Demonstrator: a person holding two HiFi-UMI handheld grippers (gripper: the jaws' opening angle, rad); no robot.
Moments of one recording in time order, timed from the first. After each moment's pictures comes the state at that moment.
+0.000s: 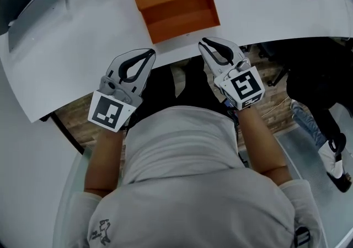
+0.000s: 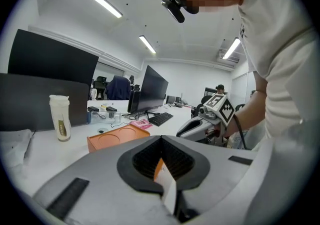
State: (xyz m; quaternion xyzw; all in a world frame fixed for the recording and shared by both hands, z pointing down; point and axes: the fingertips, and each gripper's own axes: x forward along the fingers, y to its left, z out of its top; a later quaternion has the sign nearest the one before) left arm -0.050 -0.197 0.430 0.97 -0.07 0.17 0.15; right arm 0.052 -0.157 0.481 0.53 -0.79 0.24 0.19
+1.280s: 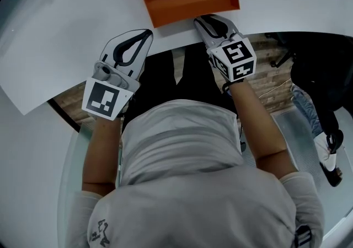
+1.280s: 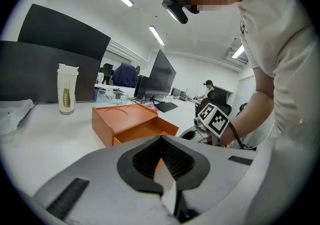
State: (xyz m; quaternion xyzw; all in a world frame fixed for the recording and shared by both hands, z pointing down) left arm -0.064 -0.212 0.527 0.96 -0.08 0.20 0.20; right arm 0.040 -0.164 0.640 0.53 -0.73 0.37 0.23
